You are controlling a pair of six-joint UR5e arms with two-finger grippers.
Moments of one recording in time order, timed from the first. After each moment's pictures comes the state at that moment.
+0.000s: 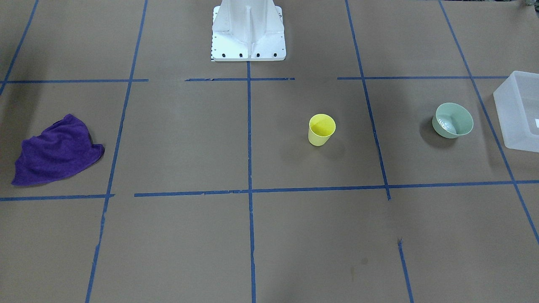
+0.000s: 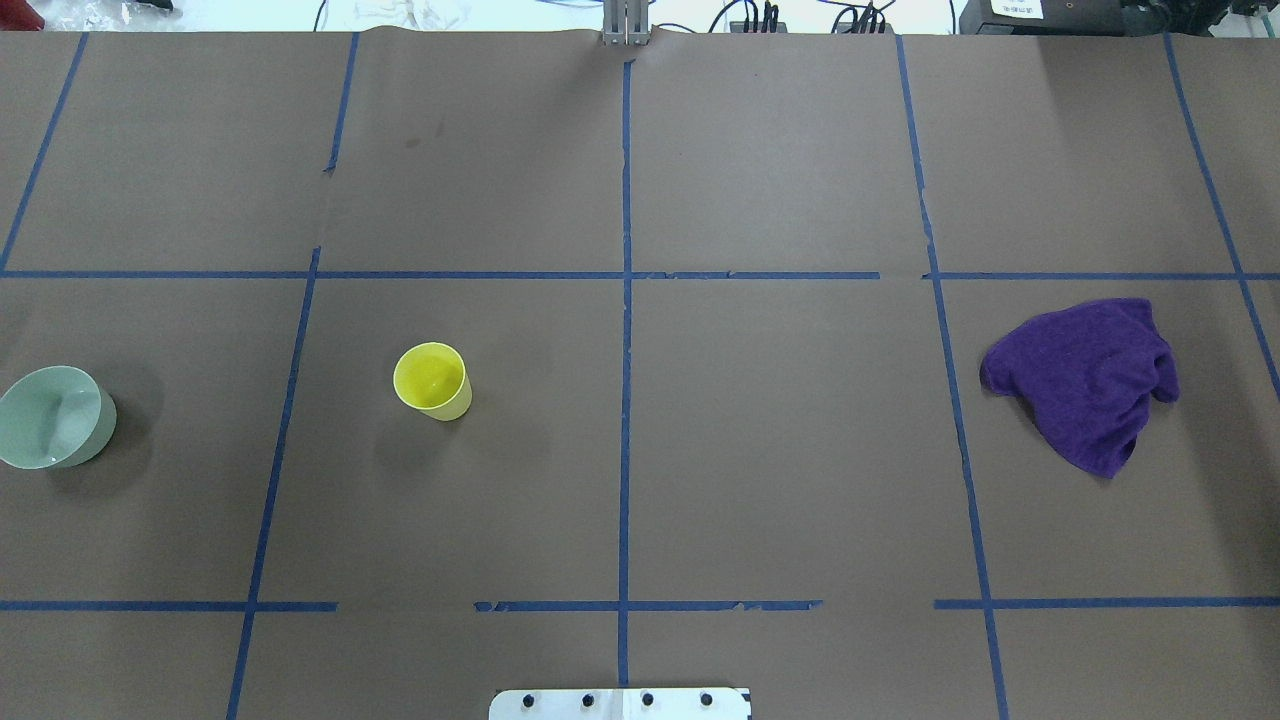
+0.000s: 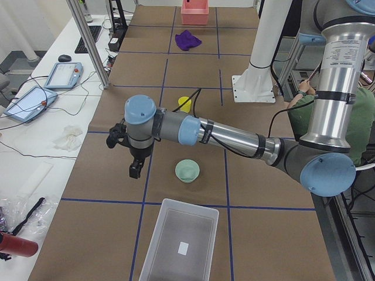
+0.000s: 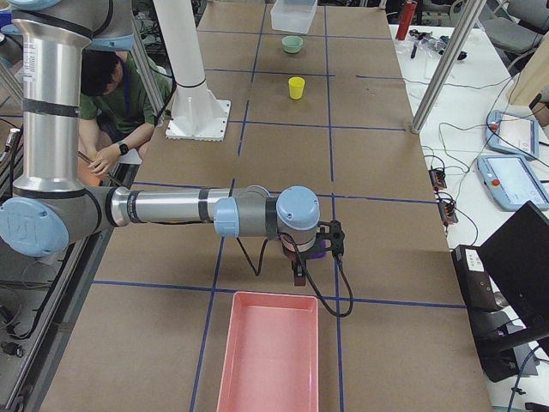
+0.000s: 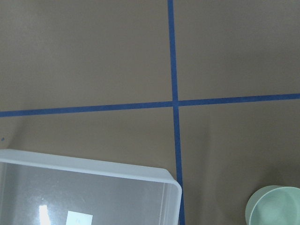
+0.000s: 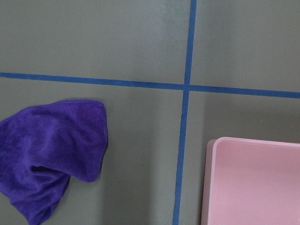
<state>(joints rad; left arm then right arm) -1.59 -1.71 -1.75 -1.56 -2.37 0.06 1.60 -1.68 1.77 -1.57 2.44 -0.04</state>
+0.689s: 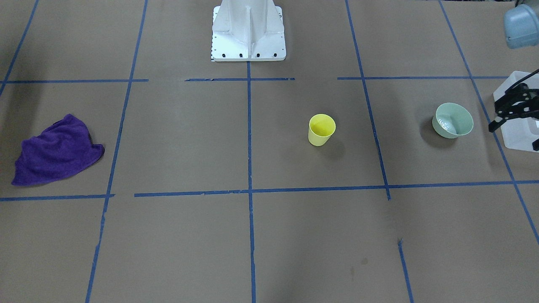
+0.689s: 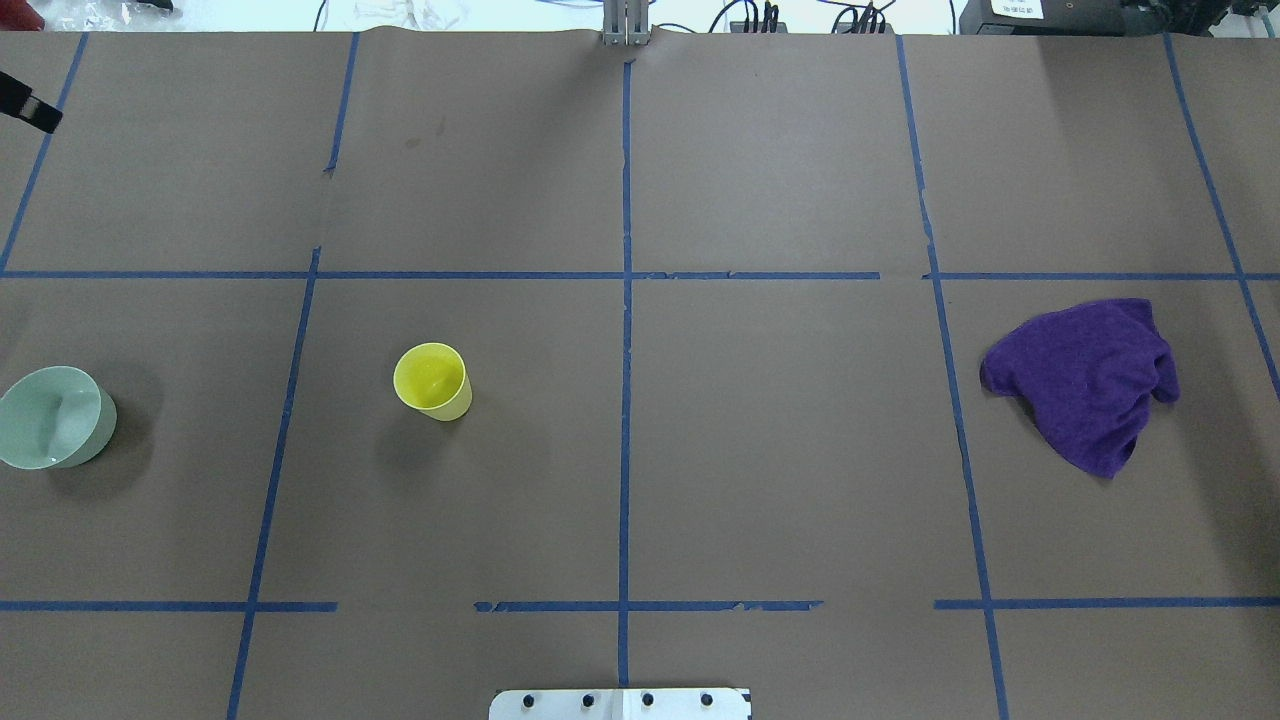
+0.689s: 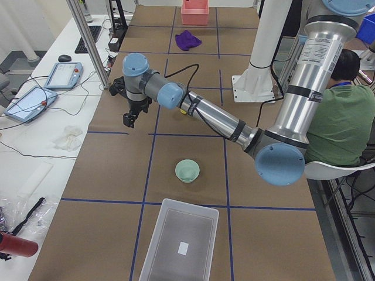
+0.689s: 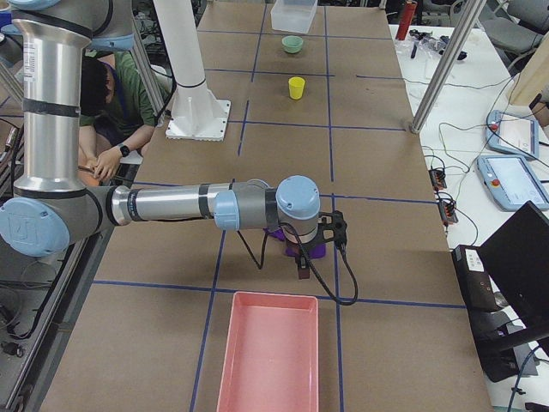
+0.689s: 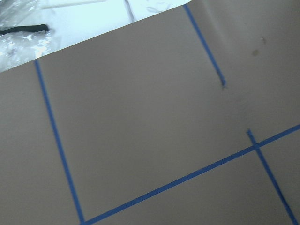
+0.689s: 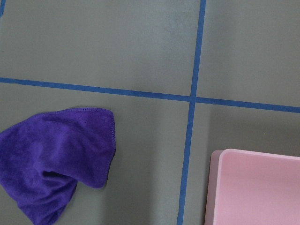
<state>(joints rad) -1.30 -1.88 -1.83 -1.60 -2.38 -0.19 1.60 -1.68 1.80 -1.57 2.43 -0.04</state>
